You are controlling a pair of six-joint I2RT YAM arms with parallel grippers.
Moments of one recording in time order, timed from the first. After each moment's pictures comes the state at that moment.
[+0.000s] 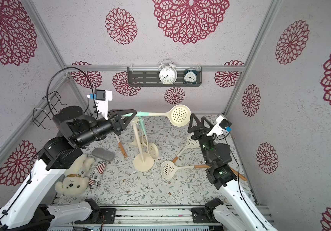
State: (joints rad) left arm -0.66 1.19 1.73 -0.58 0.19 -0.41; right arm 0.47 0.78 0.84 0.30 0.20 0.48
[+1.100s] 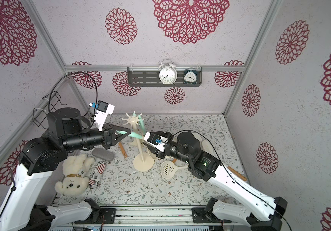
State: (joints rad) left arm -0.62 1.20 1.85 -1.00 0.38 -0.35; right arm 0.94 1.09 1.19 -0.19 -0.13 -0.46
